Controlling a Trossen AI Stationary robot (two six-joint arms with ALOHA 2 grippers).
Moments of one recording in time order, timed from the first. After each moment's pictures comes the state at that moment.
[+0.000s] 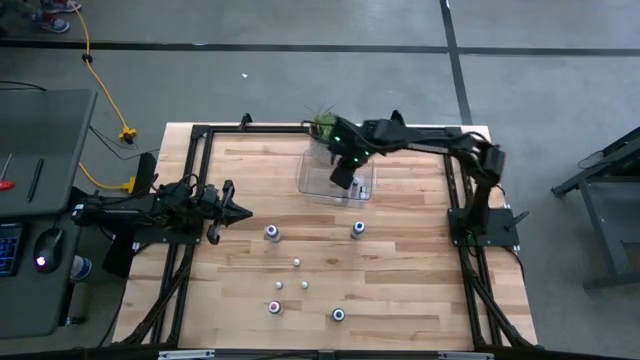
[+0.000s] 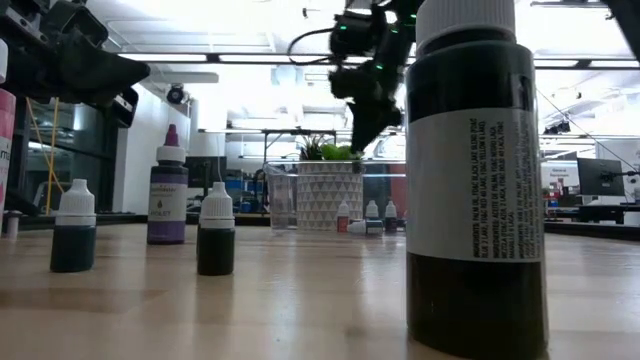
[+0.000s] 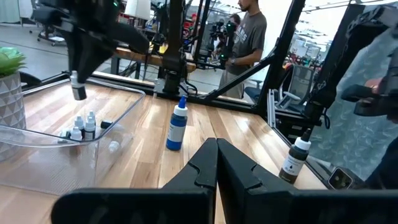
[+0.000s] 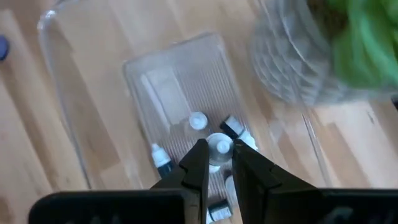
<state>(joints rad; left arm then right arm) -0.01 0.01 0.02 0.03 0.09 -0.21 -0.37 1.85 1.58 -0.86 -0.01 0.12</state>
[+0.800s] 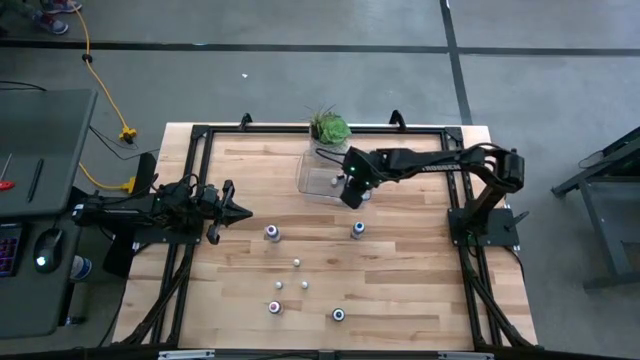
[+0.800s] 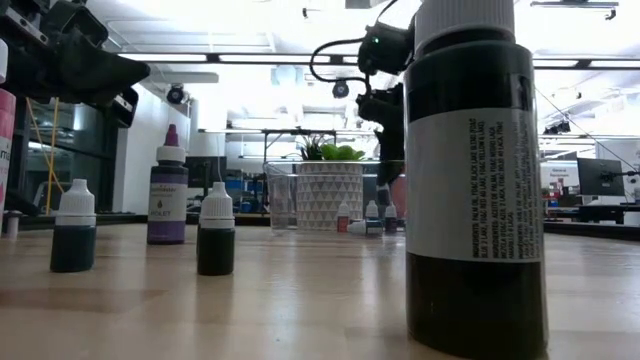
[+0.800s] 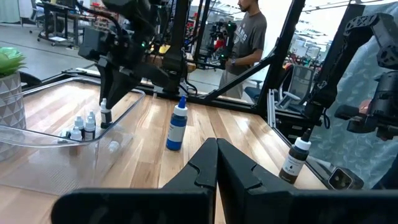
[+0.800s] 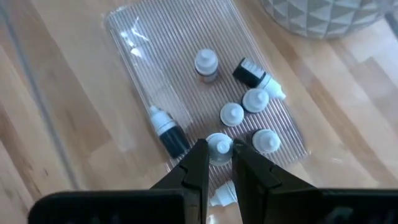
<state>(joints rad) -0.01 0.01 0.02 0.03 0.10 -0.21 -0.27 1.69 1.14 -0.54 0.09 0.31</state>
